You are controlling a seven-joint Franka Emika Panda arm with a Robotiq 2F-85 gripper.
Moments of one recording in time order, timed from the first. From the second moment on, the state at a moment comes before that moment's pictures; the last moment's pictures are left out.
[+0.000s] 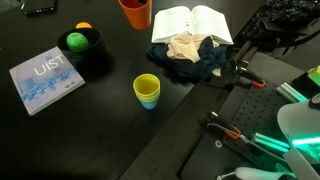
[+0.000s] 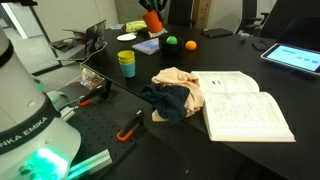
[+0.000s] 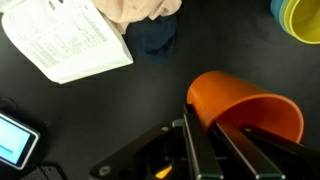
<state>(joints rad) 0.10 -0.12 0.10 -2.45 -0.30 2.57 0.12</state>
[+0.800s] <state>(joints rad) 0.11 -0.12 0.10 -2.38 0.22 2.25 0.05</state>
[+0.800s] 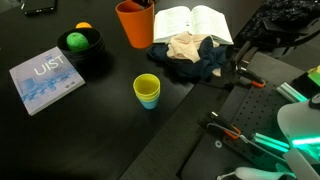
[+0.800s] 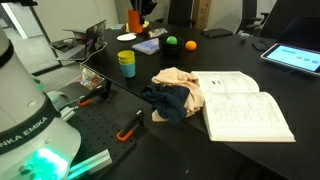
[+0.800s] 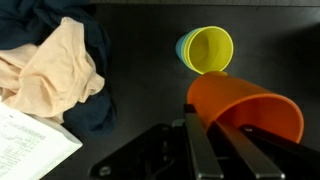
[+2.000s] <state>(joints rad) 0.11 -0.07 0.09 -2.48 0.33 2.23 0.05</state>
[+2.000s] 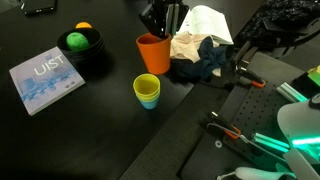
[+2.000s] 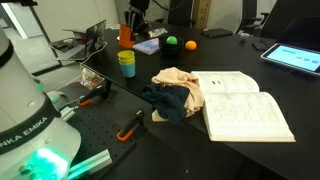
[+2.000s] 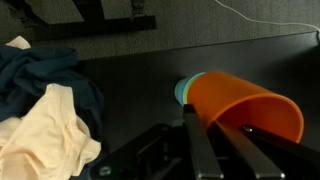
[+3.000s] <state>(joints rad) 0.17 -0.08 0.16 -2.52 0.40 2.32 0.05</state>
